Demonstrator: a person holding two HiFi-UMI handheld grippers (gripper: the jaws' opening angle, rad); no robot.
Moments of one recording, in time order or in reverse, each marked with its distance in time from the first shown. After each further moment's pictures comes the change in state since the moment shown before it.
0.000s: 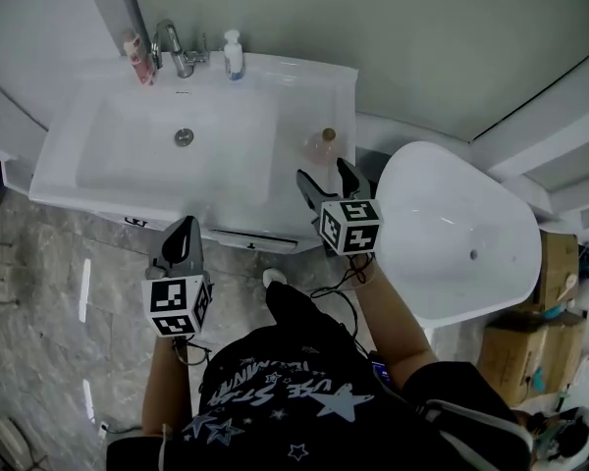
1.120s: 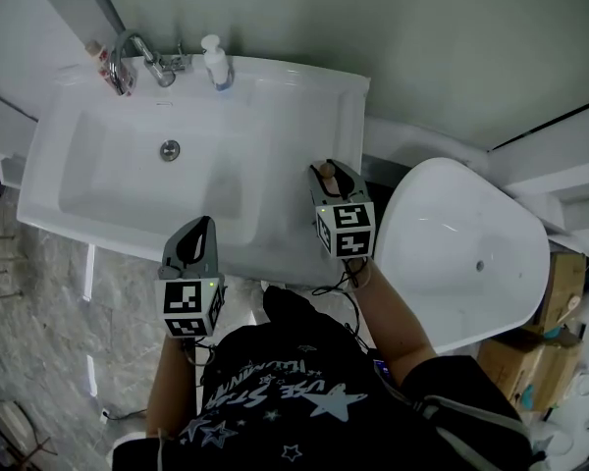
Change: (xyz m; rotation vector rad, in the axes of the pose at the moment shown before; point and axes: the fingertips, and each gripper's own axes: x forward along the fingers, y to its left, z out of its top) left arm 0.135 -0.031 0.006 0.015 0.110 -0.035; right arm 0.105 -0.082 -0.015 -0.110 0.096 -0.010
